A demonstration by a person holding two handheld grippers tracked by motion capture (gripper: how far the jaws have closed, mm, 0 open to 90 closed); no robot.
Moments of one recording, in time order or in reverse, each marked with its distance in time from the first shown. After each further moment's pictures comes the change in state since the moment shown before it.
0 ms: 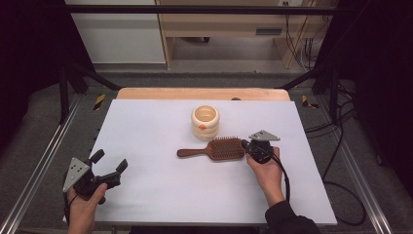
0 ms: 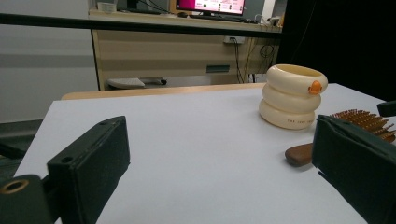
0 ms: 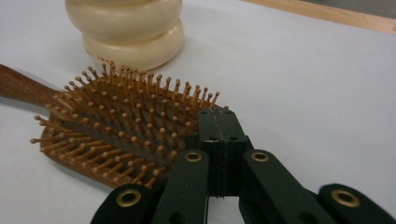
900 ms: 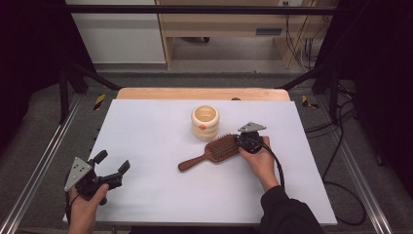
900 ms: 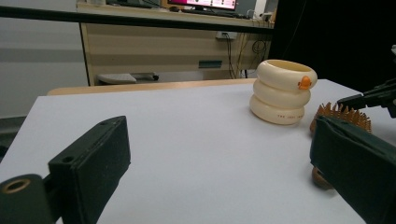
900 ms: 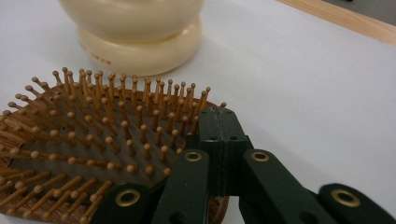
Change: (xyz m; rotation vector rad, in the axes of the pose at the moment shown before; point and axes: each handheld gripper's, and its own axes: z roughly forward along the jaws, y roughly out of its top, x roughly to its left) left arm -0.004 -0.001 0.002 0.021 -0.036 -0.009; right arm 0.000 0.019 0.041 0.065 0.052 -0.124
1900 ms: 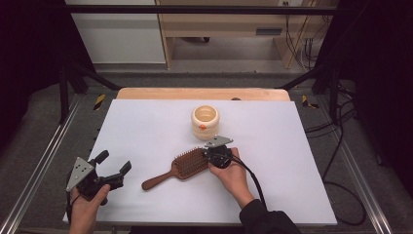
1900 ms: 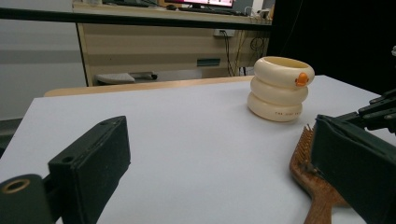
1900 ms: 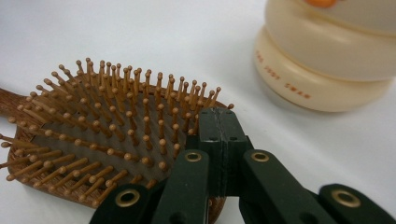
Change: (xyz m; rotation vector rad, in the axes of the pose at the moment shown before) left arm -0.002 0.000 0.001 0.010 -0.006 0.018; right arm 0.105 0.015 0.007 -0.009 0.178 -0.078
